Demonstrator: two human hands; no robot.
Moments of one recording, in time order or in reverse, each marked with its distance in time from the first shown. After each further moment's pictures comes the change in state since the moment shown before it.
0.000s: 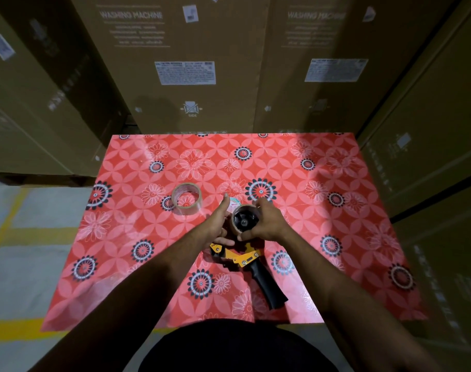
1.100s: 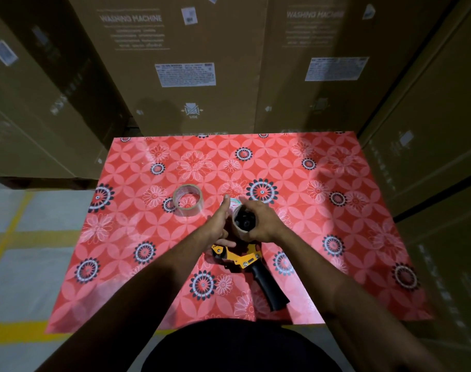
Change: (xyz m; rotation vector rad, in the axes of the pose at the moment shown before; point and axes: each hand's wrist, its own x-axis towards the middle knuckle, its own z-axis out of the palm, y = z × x) left_hand -0.005 0.002 0.002 0.014 -0.003 -0.011; right_hand -0.001 -0.010 0.005 -0.062 -0.041 -0.182
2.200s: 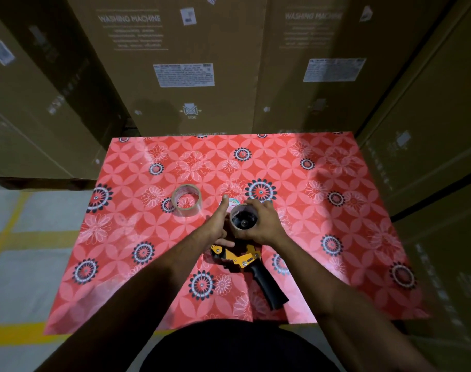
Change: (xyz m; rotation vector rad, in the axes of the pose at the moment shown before) left_hand 0.002 -0.002 0.001 0.008 0.019 0.008; right_hand -0.005 0.008 0.013 0.084 0.182 0.093
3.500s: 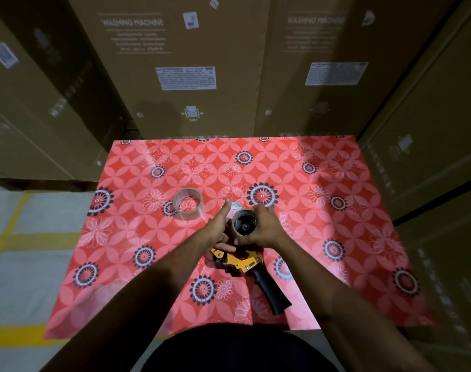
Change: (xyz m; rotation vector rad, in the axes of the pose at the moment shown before) left_hand -0.009 0.010 -0.001 0.009 -0.025 -0.011; right_hand 0.007 -0.004 -0.004 -0.064 -0.121 0.074
